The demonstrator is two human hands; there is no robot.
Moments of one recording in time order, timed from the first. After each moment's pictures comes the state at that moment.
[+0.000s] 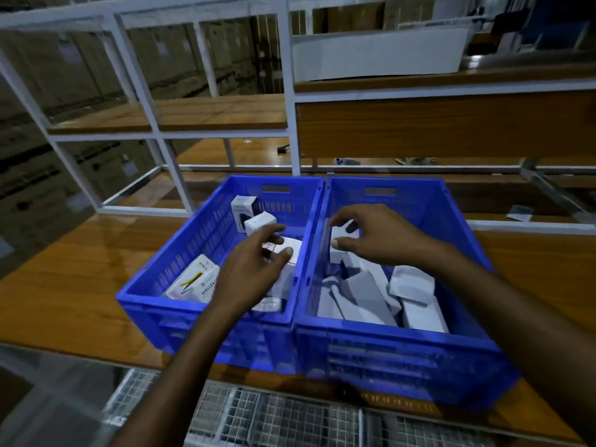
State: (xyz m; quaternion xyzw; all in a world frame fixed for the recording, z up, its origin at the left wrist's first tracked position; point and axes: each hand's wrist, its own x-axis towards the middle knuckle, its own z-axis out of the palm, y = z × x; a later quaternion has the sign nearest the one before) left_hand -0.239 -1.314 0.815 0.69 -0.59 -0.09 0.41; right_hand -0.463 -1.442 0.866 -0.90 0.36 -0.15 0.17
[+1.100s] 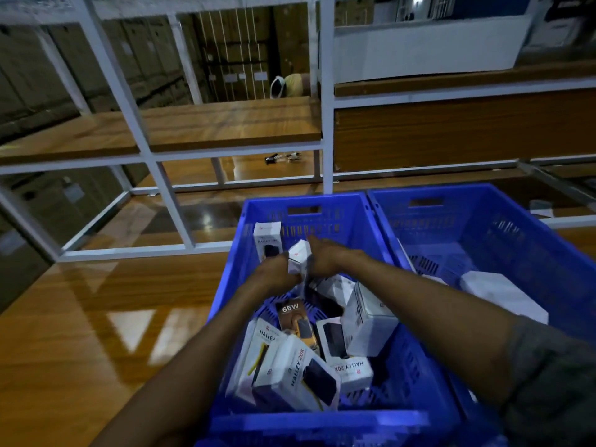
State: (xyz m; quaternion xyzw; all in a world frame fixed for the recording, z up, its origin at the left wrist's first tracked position) left_hand -0.035 -1.489 0.759 0.71 -0.65 -0.22 0.11; right_hand -0.175 -1.575 0.758 -0.82 0.54 0.05 0.20
